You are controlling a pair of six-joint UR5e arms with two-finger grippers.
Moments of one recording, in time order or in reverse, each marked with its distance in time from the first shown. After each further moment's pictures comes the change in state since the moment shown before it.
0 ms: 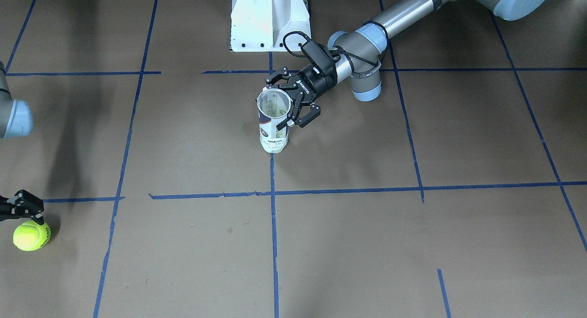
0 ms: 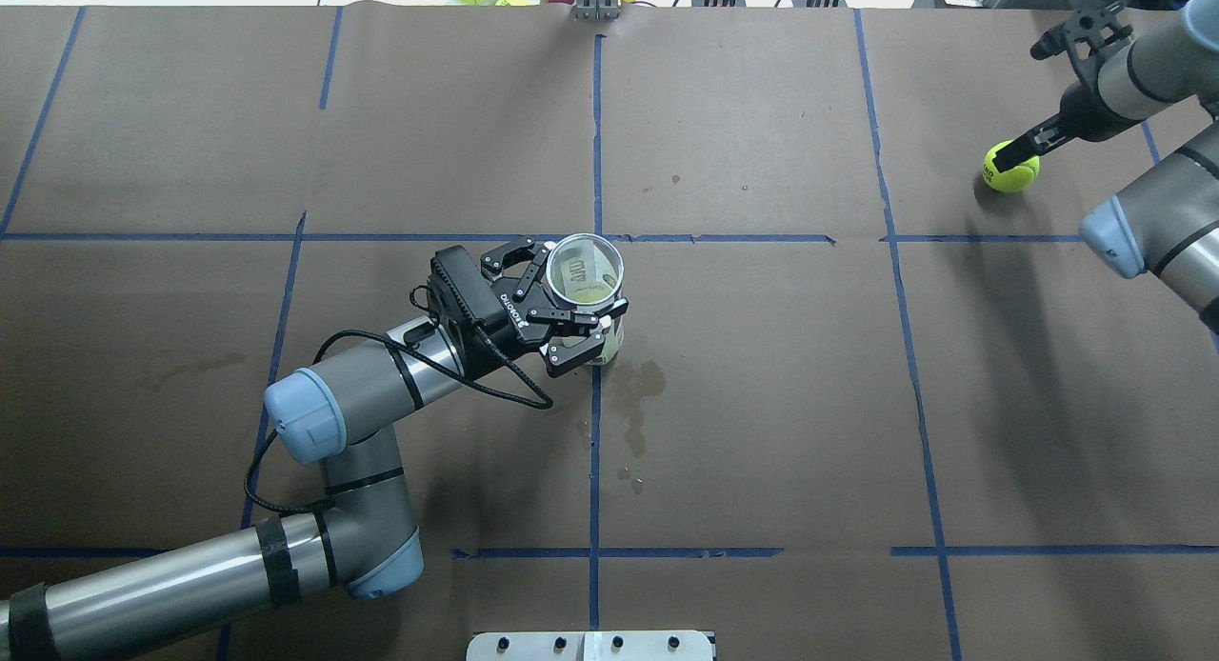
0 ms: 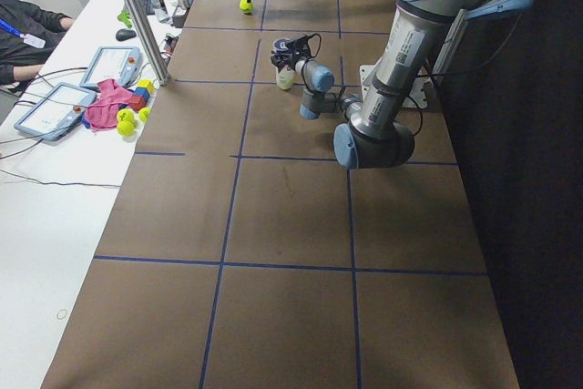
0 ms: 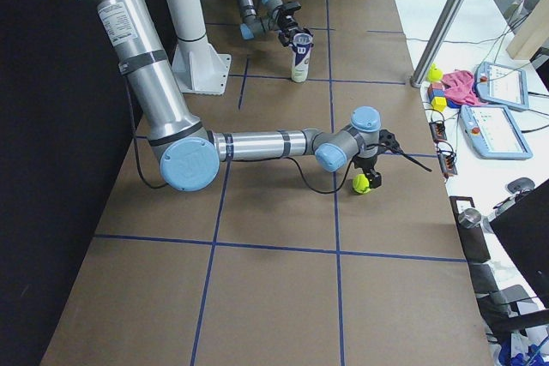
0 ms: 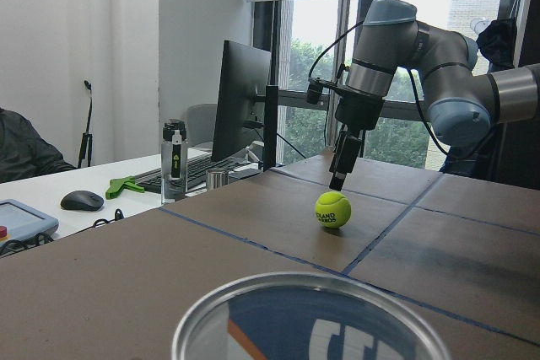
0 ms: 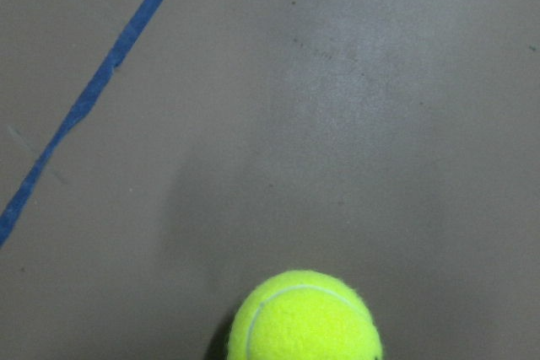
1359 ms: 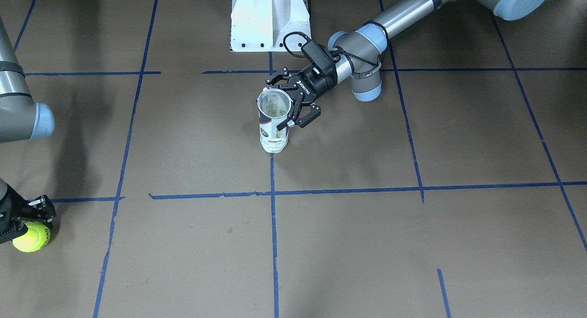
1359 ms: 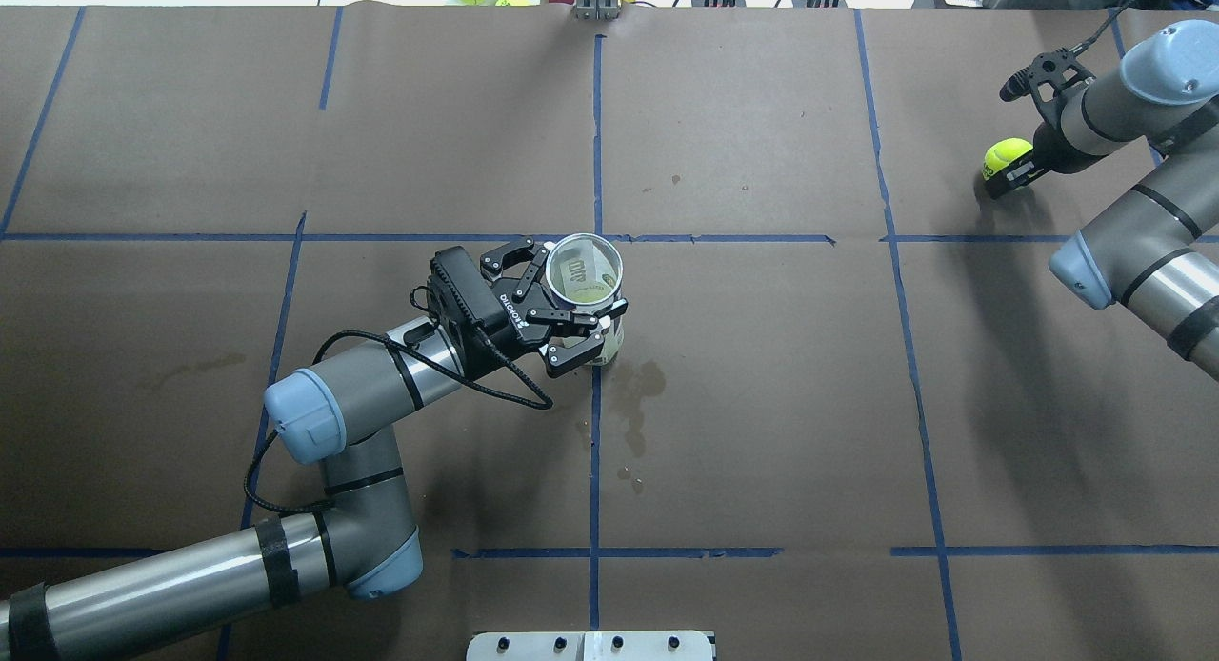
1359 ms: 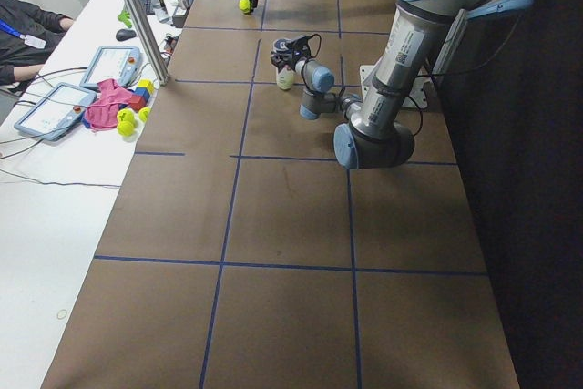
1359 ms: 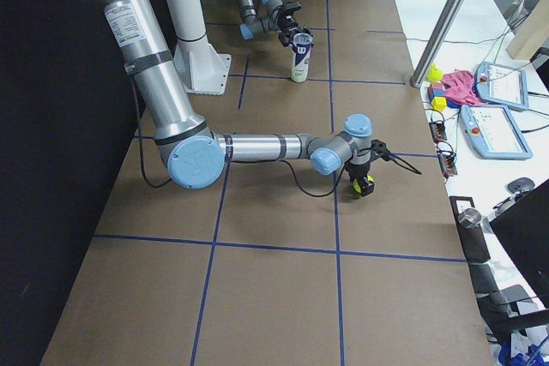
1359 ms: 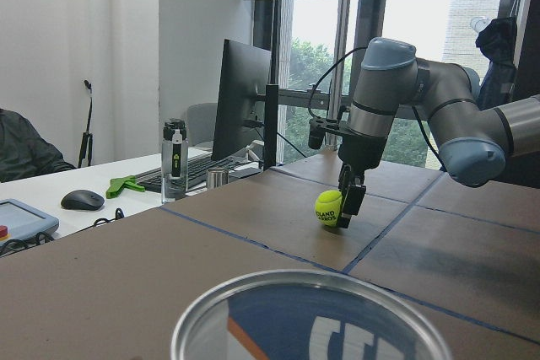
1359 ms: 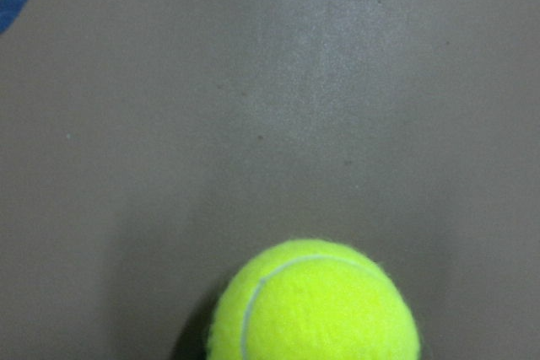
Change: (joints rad) left arm 0.000 0.001 0.002 0.000 0.000 0.002; right arm -0.060 0.012 -0.049 0.002 -0.115 -0.002
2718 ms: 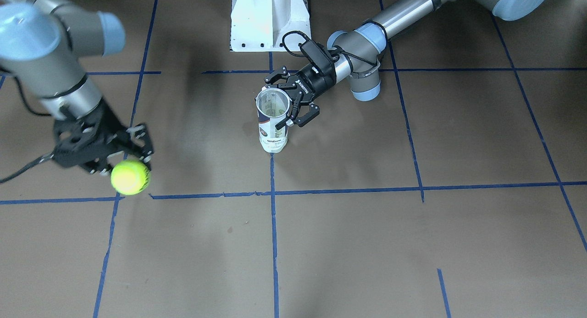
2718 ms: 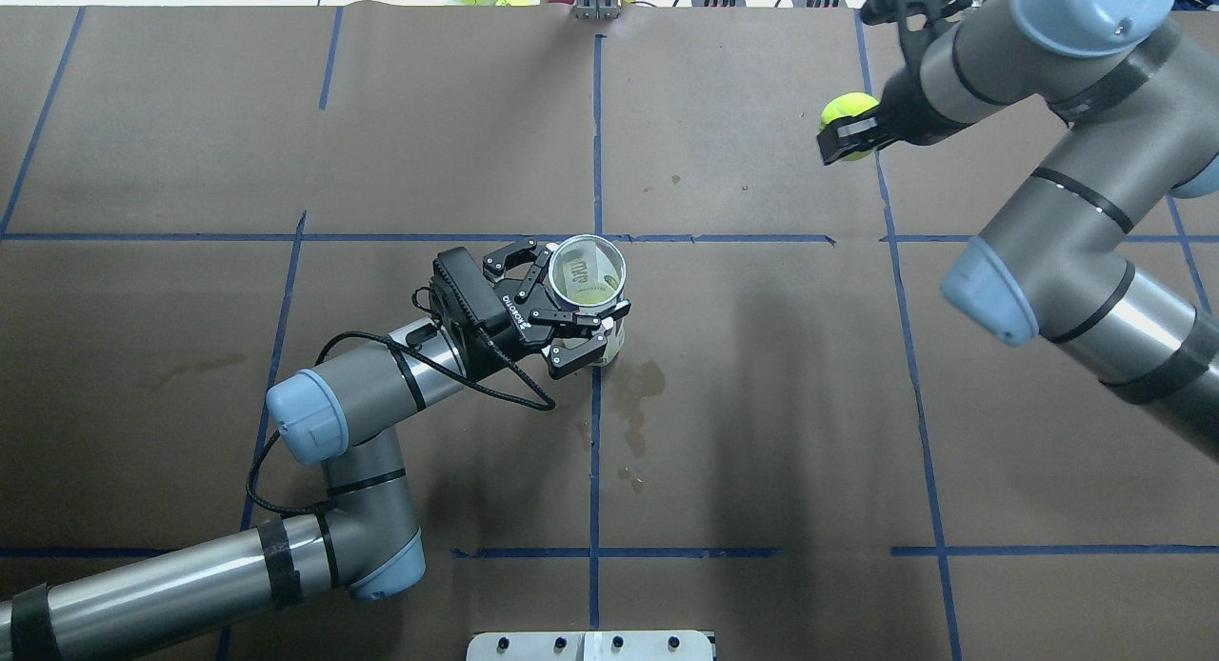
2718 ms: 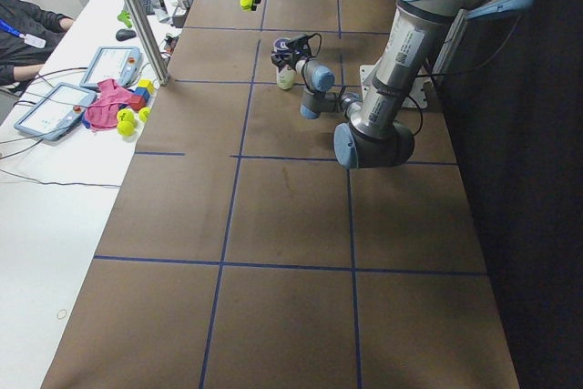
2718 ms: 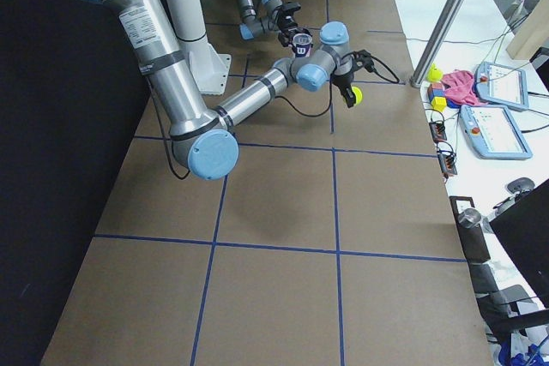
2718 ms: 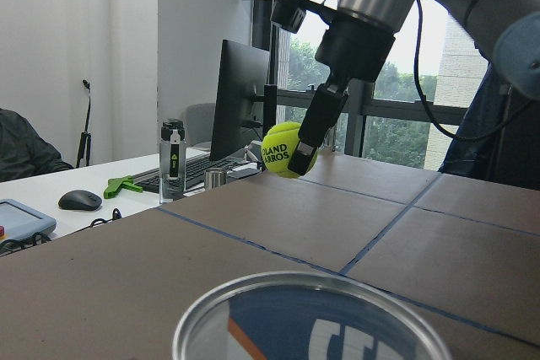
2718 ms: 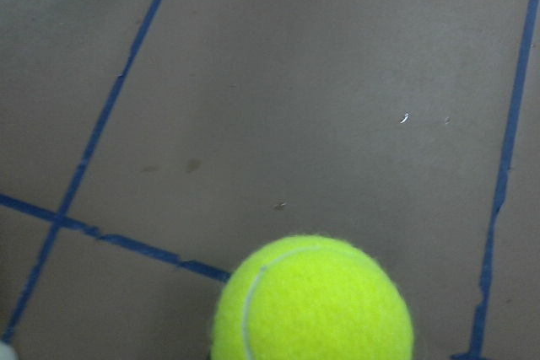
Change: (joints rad) left arm 0.003 -0.005 0.000 0.001 0.002 -0.001; right arm -0.201 0.104 0.684 -0.497 -0.031 0.490
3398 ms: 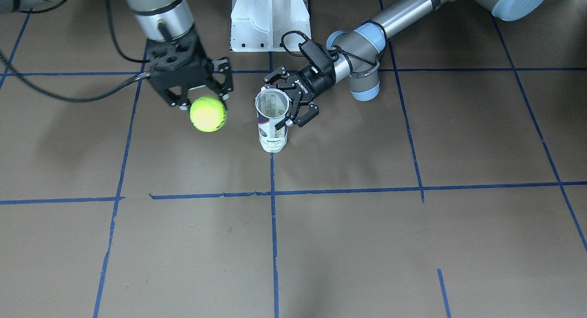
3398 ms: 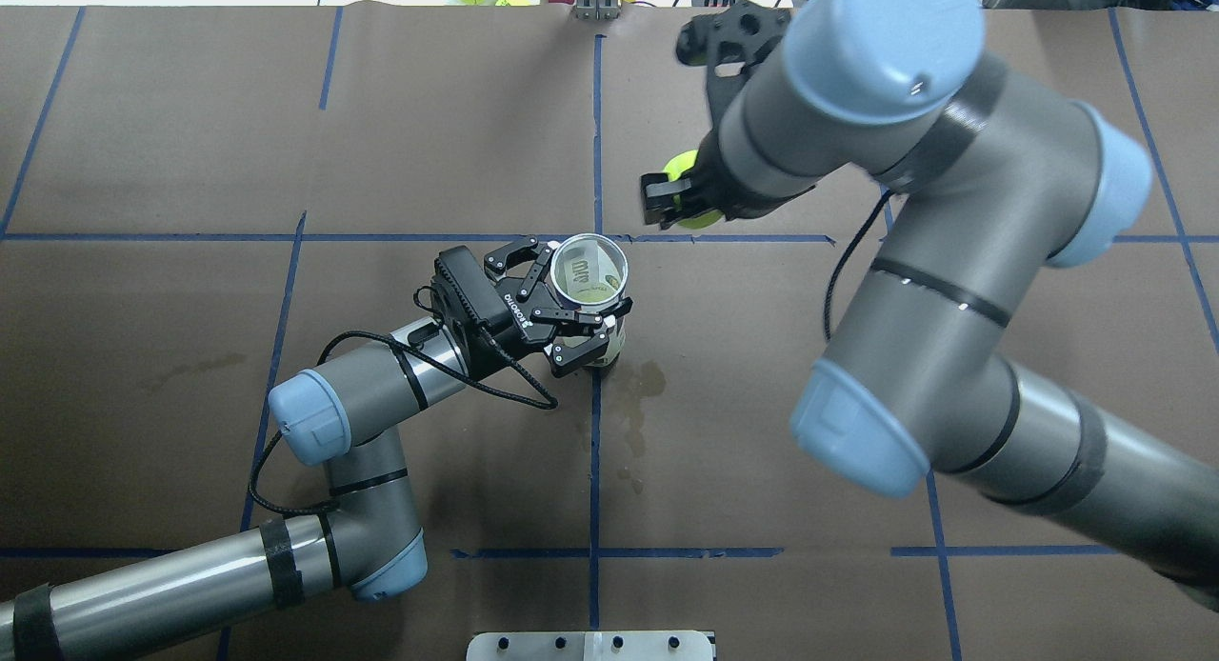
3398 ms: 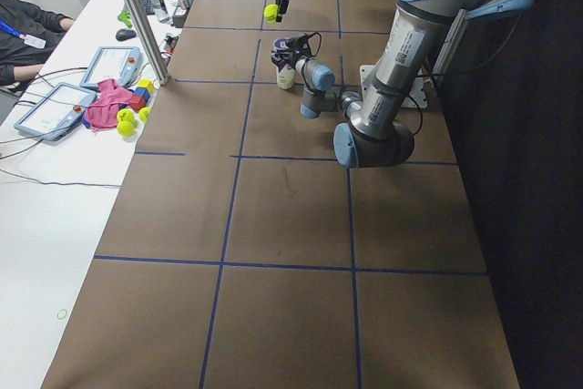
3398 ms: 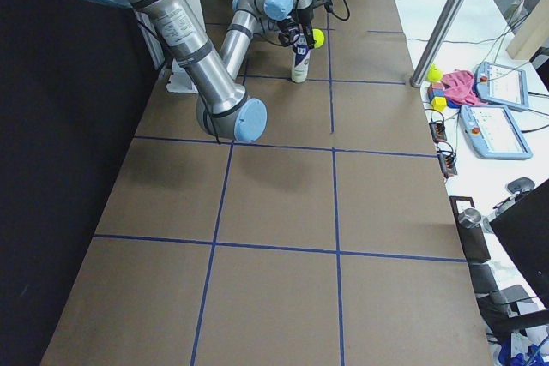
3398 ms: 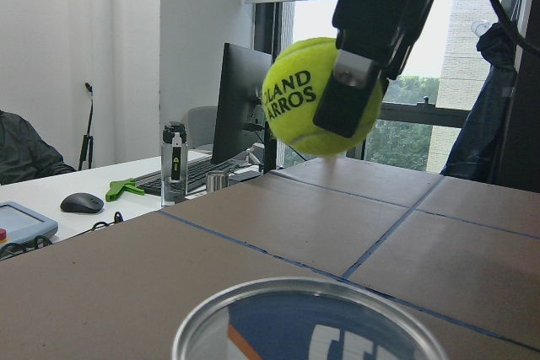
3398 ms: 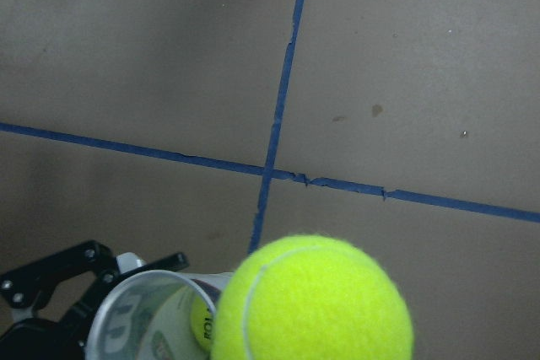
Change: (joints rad) left arm 0.000 -0.003 0.000 0.002 0.006 0.001; right arm -0.254 0.256 0.114 -0.314 -0.167 0.291
